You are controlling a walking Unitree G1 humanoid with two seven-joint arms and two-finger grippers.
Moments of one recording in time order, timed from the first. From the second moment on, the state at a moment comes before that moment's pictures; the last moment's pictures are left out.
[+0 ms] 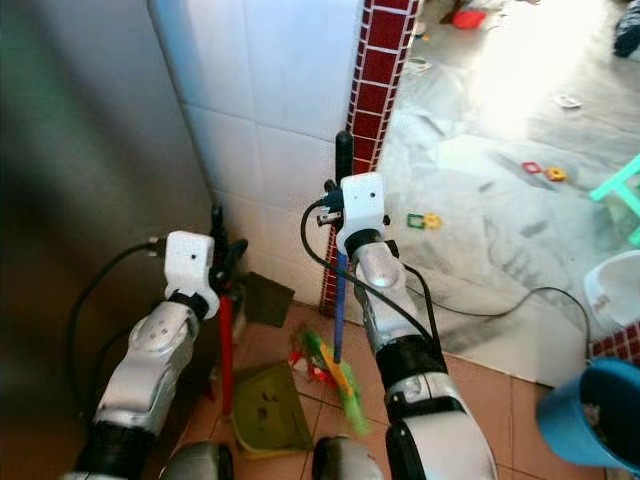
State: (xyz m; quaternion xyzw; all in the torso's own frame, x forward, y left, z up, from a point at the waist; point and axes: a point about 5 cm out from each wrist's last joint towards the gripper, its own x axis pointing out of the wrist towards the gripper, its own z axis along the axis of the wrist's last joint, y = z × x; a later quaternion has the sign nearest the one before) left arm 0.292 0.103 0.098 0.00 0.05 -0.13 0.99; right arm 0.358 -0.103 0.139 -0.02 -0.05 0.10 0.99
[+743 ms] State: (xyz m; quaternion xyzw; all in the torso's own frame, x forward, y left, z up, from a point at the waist) left arm 0.294 0.101 0.097 0.00 0.04 -0.14 0.99; right arm 0.369 -0.087 0.194 0.05 -0.08 0.20 0.98
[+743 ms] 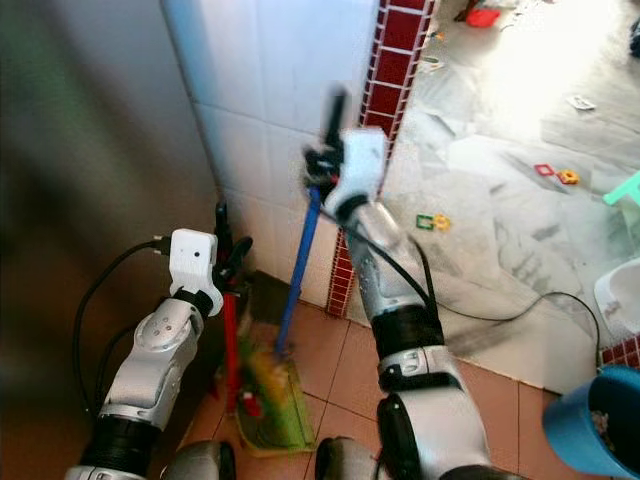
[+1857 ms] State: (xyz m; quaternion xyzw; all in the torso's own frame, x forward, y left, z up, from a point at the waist) left arm 0.289 0.096 0.099 0.00 0.04 -0.17 0.98; right arm 0.362 -0.100 0.185 -0.04 -0.12 0.13 0.98
